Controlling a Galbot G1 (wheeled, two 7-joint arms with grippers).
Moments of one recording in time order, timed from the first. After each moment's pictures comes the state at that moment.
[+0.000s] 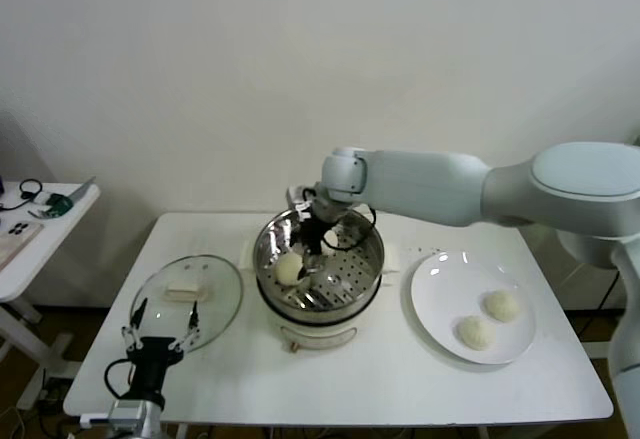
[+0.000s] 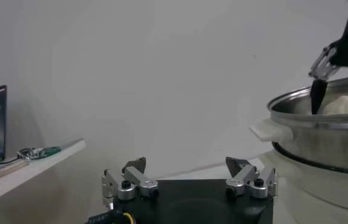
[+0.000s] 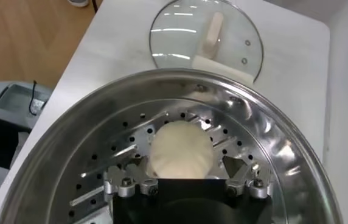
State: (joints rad) left arm 1.67 -1.41 -0.66 -2.04 0.04 -0.03 -0.08; right arm 0.65 1.30 -1.54 1.15 0.82 -0.28 -0.91
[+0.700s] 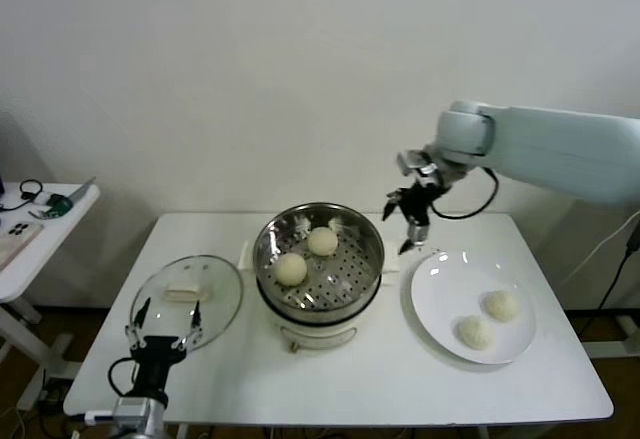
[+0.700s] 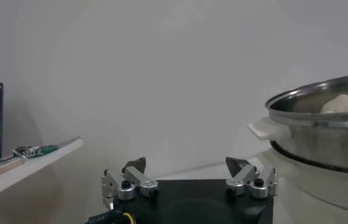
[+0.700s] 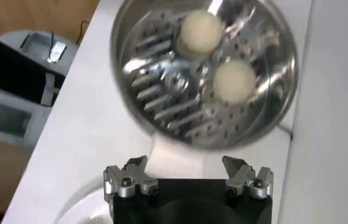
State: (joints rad) left arm 1.66 -1.41 -0.64 -2.03 0.04 -0.02 -0.08; right arm 0.84 0.83 -1.66 1.37 0.63 -0.16 -1.05
